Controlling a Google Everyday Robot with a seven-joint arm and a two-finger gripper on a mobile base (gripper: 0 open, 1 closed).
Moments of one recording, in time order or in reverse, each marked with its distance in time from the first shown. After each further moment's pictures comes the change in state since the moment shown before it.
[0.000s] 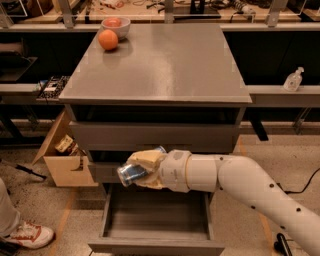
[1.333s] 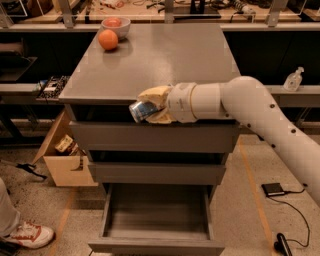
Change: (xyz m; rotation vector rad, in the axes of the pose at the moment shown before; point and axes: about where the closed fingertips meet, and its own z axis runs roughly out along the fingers) arm 0.105 -0.132 -0.015 -0.036 0.127 -0.155
